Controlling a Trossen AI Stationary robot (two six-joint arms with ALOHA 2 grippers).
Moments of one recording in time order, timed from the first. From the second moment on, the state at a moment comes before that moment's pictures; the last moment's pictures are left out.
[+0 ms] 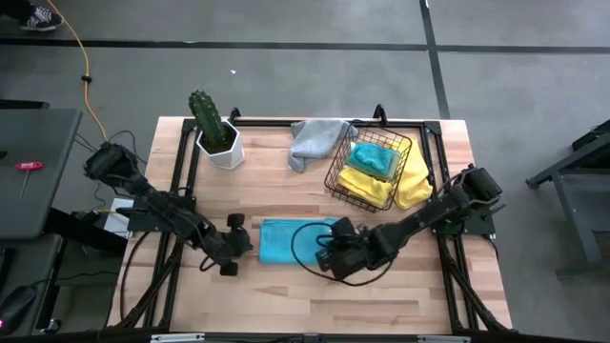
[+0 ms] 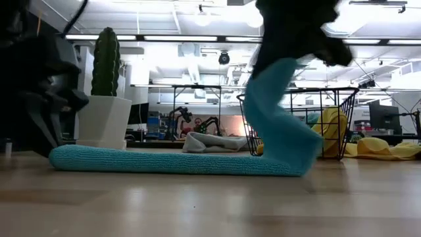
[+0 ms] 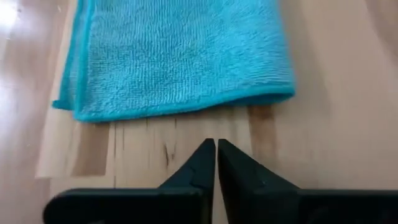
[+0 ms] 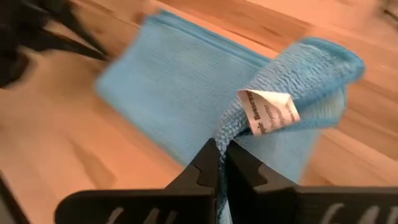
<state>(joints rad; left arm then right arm) -0.50 1.38 0.40 -0.03 -0.38 -0.44 0.48 1.79 1.31 -0.64 0.50 1.41</state>
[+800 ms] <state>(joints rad) -0.45 1.48 0.40 0.11 -0.38 -0.40 0.31 2.04 1.31 0.09 0.35 1.01</state>
